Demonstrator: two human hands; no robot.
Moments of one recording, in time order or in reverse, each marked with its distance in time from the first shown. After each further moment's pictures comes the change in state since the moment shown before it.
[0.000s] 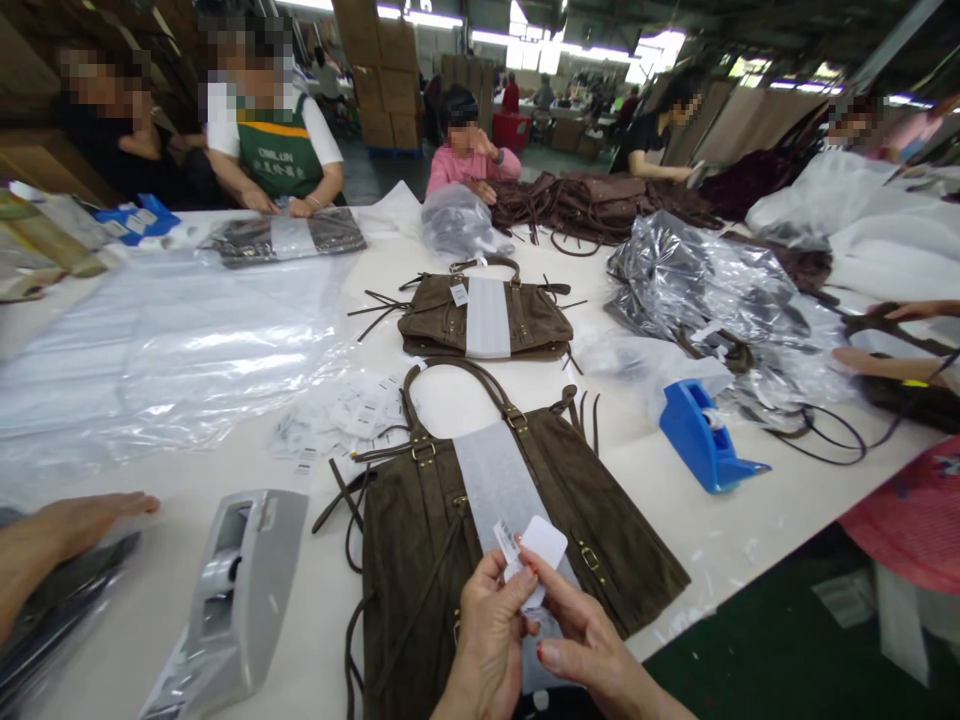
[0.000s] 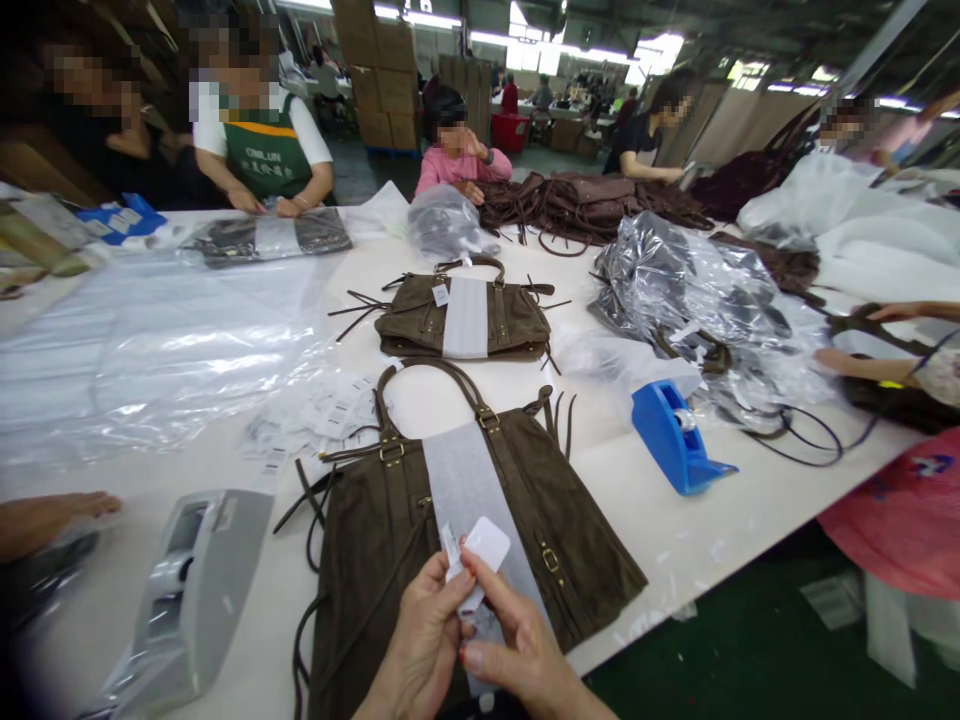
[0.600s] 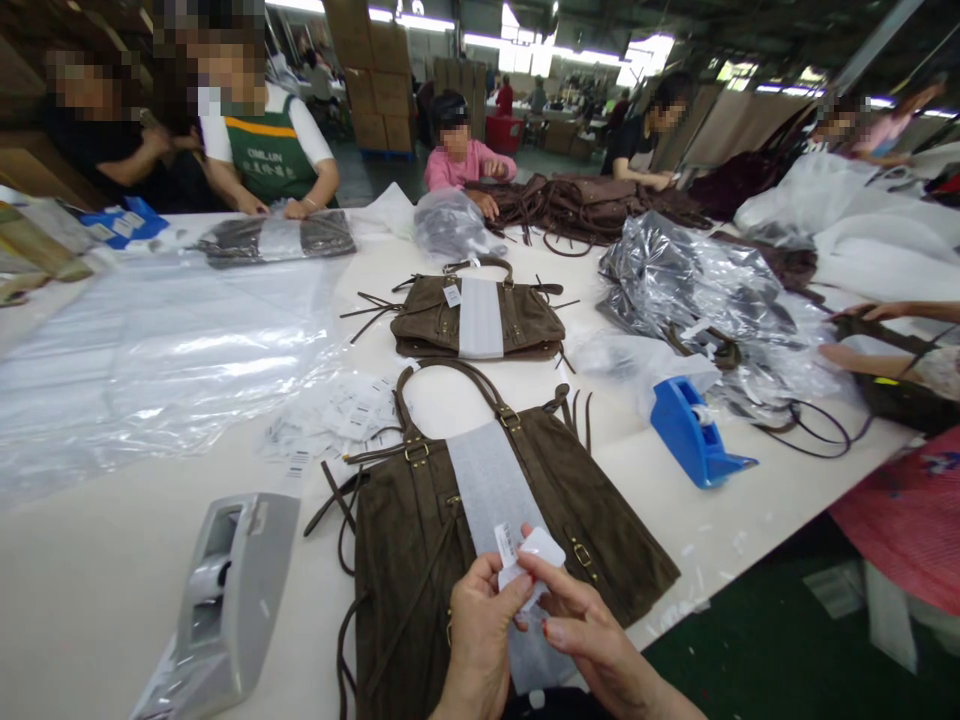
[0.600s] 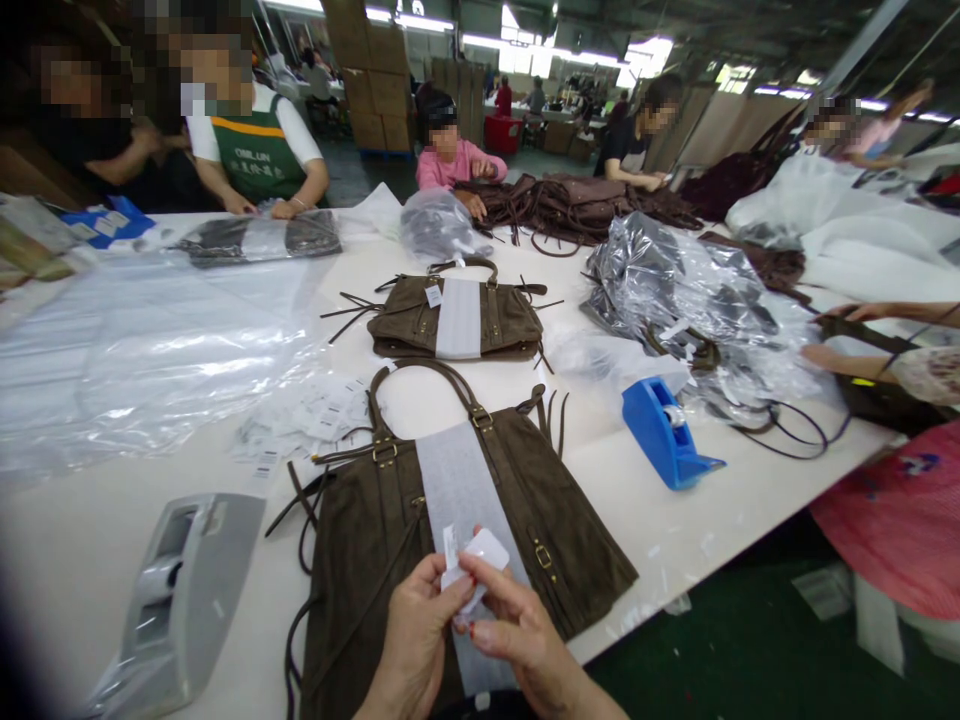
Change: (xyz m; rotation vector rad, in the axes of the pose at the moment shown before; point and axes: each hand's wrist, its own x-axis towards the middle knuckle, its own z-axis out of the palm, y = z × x) left_hand 0.004 -0.008 -0.004 0.208 0.031 0.125; right_hand 0.000 -0.010 0.005 0.264 0.134 0.060
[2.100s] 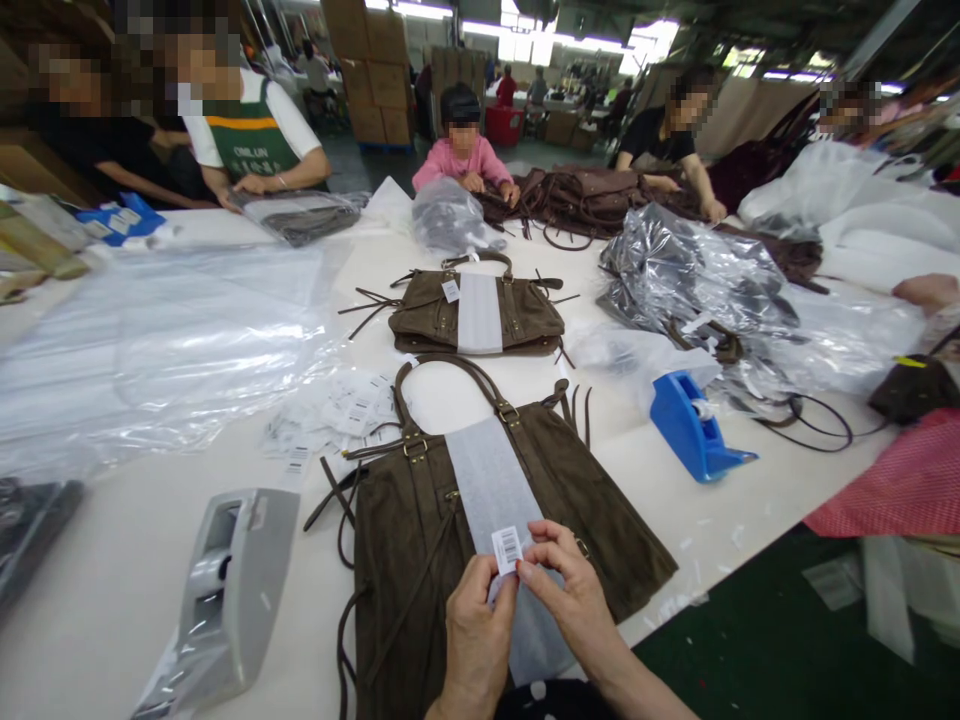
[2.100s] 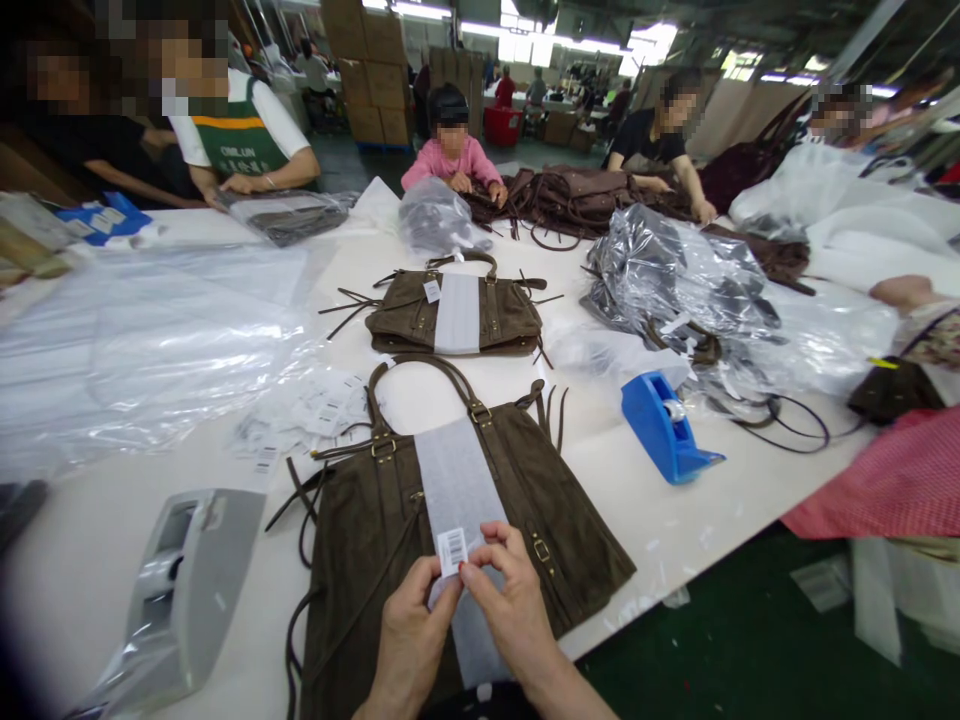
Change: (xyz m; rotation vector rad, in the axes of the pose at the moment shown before) left_hand -0.008 0.002 -0.013 0.800 0.078 0.359; right_hand 0.018 -0.001 -0.001 -0.813 0.344 -0.194
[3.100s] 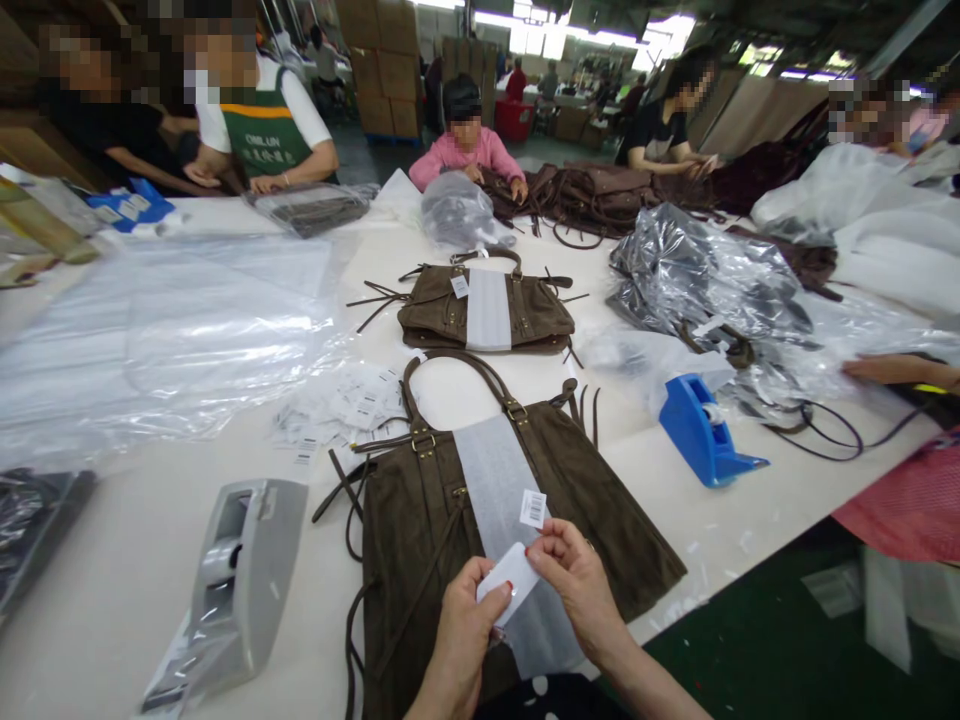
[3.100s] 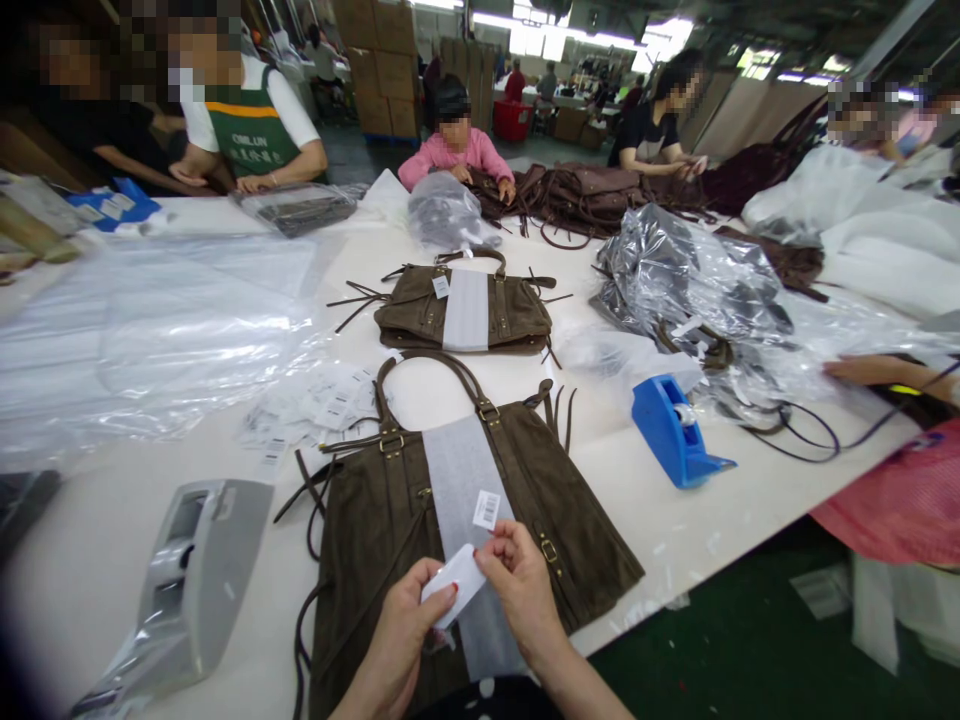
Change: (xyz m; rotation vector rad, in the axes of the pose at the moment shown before) left_hand 0.004 -0.017 -0.012 -0.540 -0.161 -0.426; right_hand 0.011 0.015 0.017 0.561 0.018 0.201
